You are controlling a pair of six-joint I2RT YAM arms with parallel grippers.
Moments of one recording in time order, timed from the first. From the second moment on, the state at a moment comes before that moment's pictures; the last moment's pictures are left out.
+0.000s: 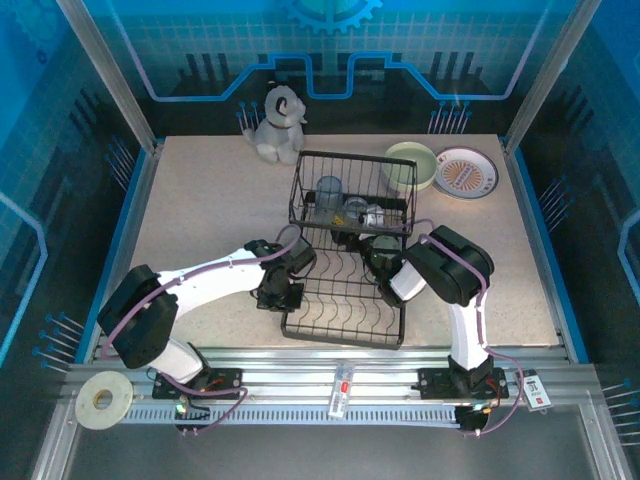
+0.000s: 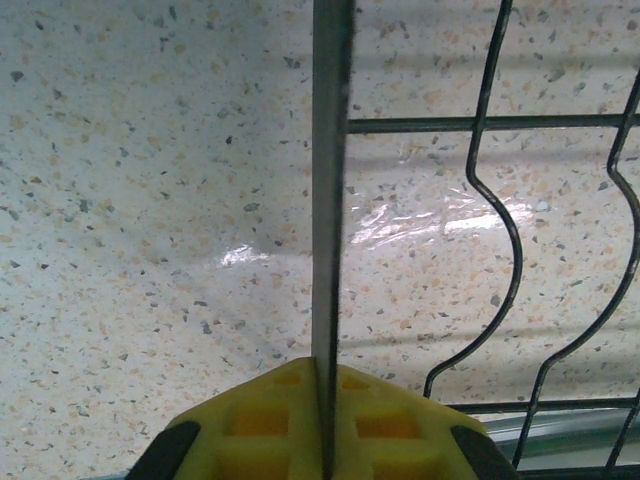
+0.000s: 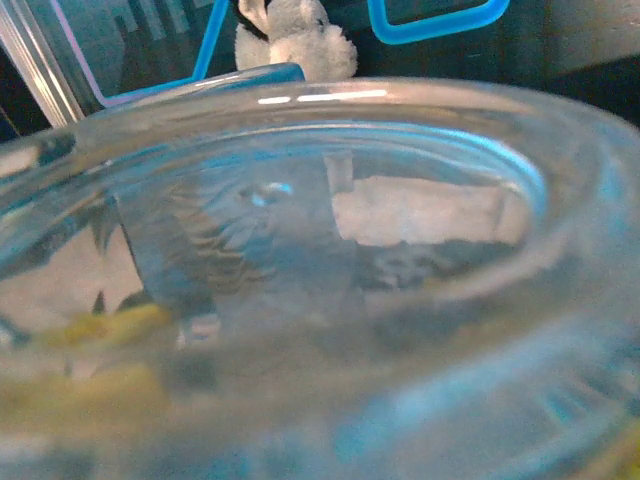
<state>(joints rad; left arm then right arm) -0.75 1.53 0.96 -0.91 0.06 -0.73 0.62 2.04 0.61 1.37 0.21 0.21</state>
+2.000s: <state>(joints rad) -0.76 1.70 1.12 -1.07 0.04 -0.74 0.63 1.89 0.51 1.19 0.26 0.27</state>
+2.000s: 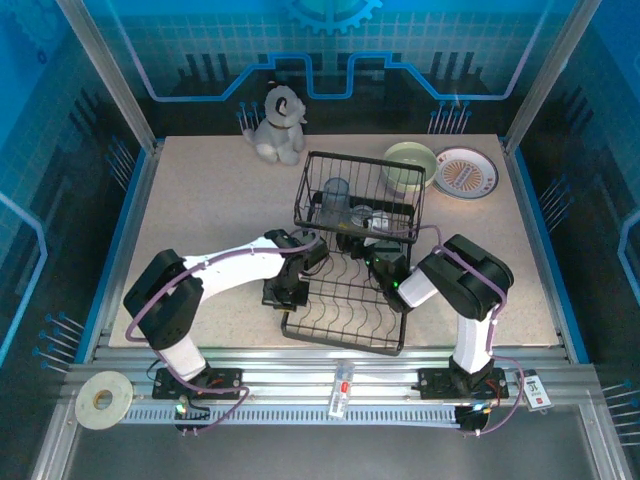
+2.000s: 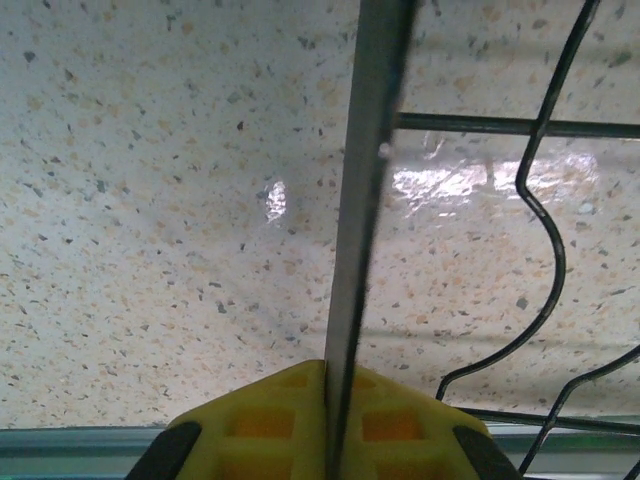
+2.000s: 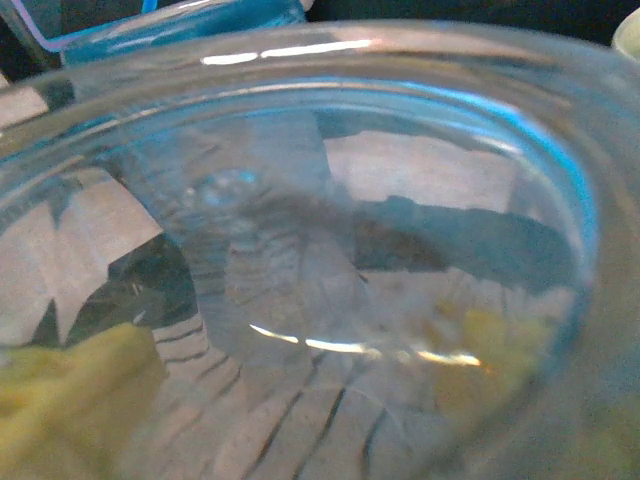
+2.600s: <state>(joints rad) -0.70 1.78 1.22 -1.06 0.04 -0.64 0.55 1.84 0.57 1.04 0.17 0.22</state>
